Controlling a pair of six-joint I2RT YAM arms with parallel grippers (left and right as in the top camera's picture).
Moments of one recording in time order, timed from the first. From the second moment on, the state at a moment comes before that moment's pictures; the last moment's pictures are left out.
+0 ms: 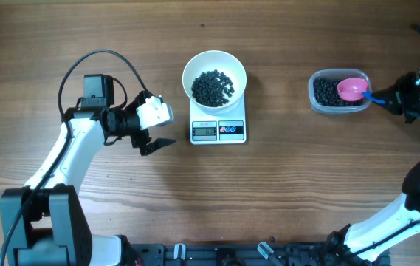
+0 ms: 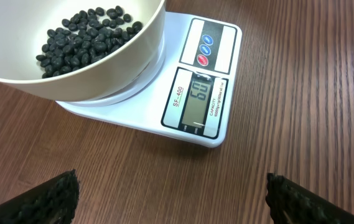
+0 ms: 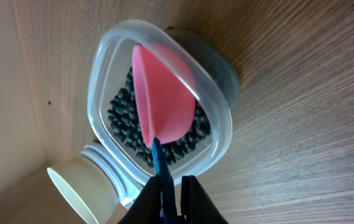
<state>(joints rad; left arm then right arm) 0.03 1.58 0.93 -0.60 0.79 1.27 -0.59 1.96 1.57 -1.12 -0.63 0.35</state>
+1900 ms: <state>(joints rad) 0.03 1.58 0.93 -0.60 0.79 1.27 -0.22 2.03 1.77 -1.42 -0.27 -0.42</state>
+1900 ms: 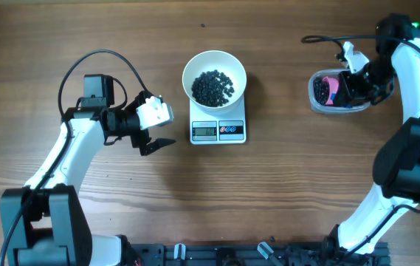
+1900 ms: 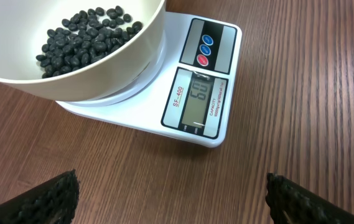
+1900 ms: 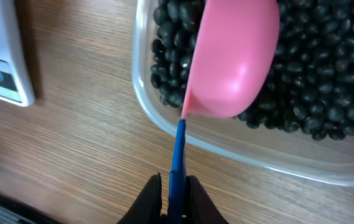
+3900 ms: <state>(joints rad) 0.03 1.58 0.93 -0.60 0.79 1.27 0.63 2.03 1.99 -1.17 0.37 -0.15</state>
